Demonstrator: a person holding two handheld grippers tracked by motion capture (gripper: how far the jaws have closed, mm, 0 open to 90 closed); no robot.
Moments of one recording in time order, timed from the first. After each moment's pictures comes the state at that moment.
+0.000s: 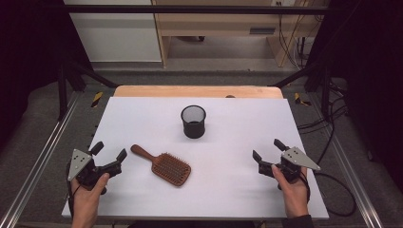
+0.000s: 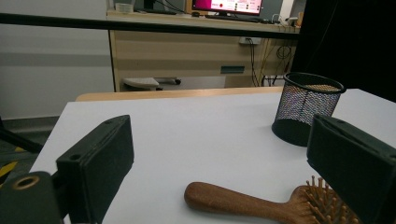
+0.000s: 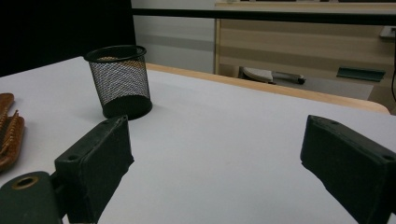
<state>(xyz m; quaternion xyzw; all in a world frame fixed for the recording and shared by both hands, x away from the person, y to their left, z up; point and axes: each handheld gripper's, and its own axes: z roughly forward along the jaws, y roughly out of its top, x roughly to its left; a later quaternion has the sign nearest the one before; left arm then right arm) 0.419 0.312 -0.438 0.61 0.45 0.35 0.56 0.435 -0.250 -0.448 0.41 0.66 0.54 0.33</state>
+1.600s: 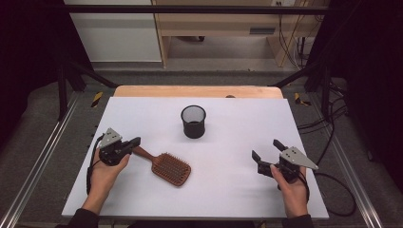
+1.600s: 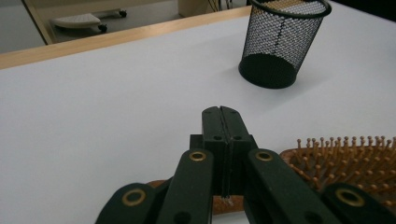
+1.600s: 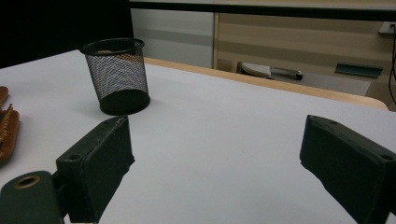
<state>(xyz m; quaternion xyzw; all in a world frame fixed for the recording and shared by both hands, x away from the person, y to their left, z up) 0.491 0.276 -0.435 0.76 0.39 0.23 0.46 0.437 -0.247 -0.450 0.41 0.66 0.53 0.33</state>
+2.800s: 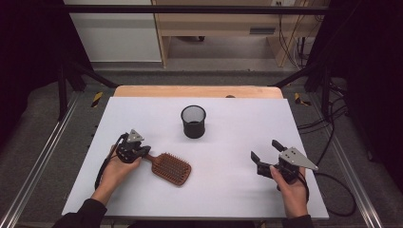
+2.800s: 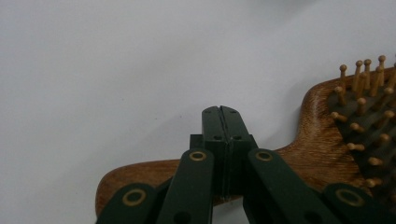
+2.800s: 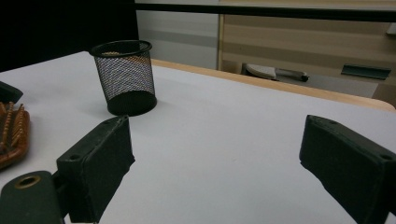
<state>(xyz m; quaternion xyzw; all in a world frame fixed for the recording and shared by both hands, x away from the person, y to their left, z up) 0.517 0.248 -0.465 0.85 0.38 0.18 0.32 0.434 -0.245 -0.448 0.40 0.66 0.54 0.32</state>
